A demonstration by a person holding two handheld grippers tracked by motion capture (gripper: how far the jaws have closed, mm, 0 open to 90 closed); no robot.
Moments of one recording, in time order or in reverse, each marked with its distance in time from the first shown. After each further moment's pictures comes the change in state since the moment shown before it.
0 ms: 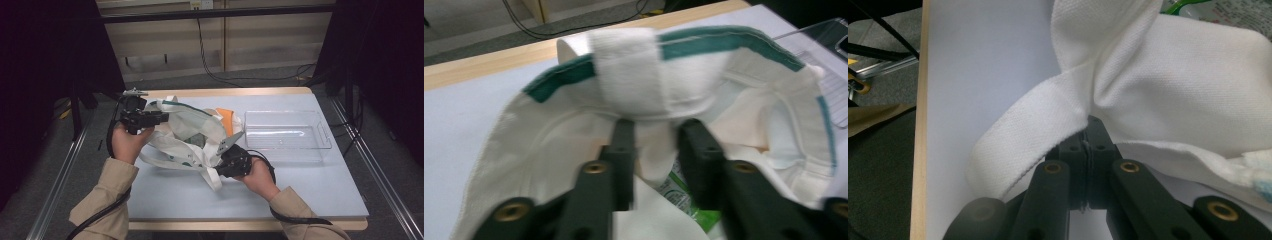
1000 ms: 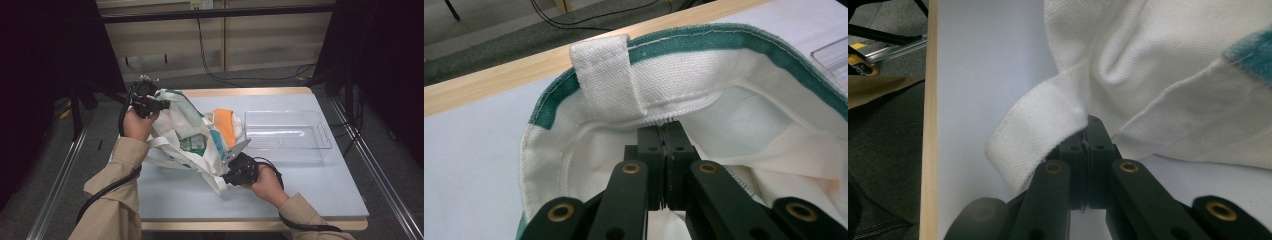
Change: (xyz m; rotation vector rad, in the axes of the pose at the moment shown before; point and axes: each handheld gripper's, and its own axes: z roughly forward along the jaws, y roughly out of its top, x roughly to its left) left arm 0.015 0.034 0.039 0.065 0.069 0.025; right arm 0.006 -0.026 -0.003 0.038 0.026 -0.006
